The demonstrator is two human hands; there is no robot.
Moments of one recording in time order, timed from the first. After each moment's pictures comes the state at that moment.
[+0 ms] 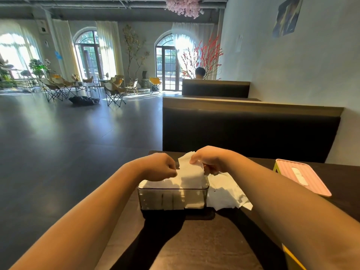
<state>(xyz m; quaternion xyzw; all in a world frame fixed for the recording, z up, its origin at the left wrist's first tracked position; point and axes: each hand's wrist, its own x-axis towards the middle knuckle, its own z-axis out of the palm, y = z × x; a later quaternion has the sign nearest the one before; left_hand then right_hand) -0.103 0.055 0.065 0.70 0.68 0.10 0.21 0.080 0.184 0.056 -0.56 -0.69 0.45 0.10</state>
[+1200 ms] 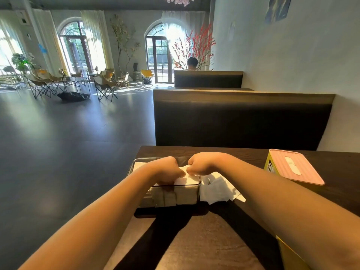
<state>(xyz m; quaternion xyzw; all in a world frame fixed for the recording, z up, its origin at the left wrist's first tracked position) -0.055 0.097 0.031 0.60 0.74 0.10 0.29 0.090 0.178 0.036 -0.43 -0.88 0.16 -0.12</state>
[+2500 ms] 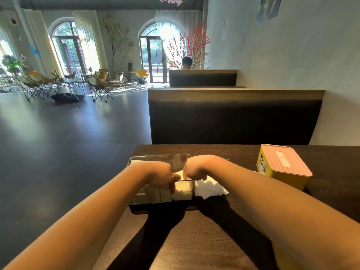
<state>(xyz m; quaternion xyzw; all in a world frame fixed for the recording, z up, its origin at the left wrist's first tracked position) -0.055 0.079 0.039 0.69 0.67 -0.08 0.26 0.093 0.159 0.027 -0.46 -0.86 0.17 -0.17</state>
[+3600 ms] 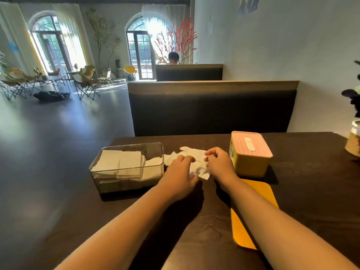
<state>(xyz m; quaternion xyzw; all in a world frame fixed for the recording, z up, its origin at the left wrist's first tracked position) 0.099 0.061 -0.030 0.72 0.64 0.24 0.11 0.246 0.136 -0.038 -0.59 -0.58 0.37 0.42</state>
